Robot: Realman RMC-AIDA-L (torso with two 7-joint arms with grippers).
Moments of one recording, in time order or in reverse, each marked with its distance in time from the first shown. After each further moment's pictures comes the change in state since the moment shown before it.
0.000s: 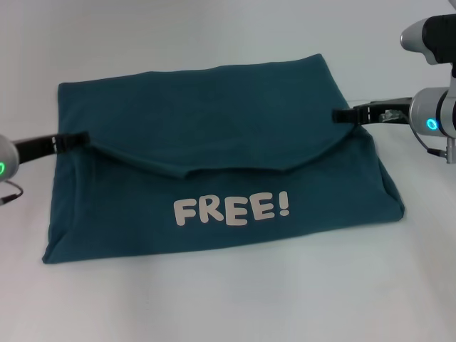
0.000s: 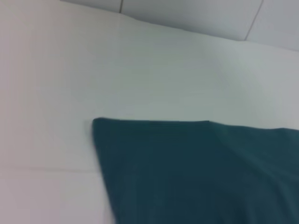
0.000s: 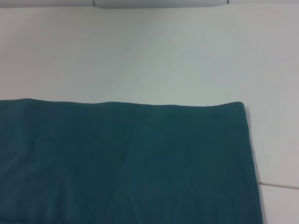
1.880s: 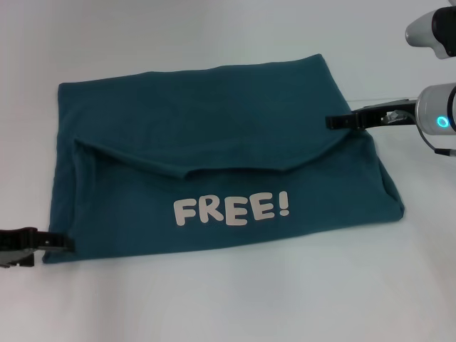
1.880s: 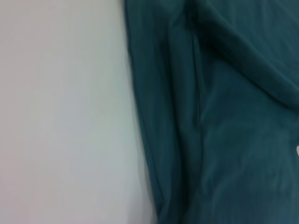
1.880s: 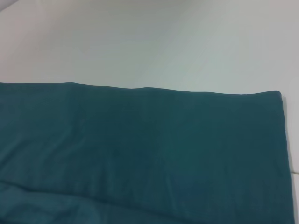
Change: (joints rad) left arm 0.173 0.043 0.015 0.384 0.314 0.837 -0.474; right arm -0.031 -0.008 -0.001 -0.129 -0.002 -0.213 0.008
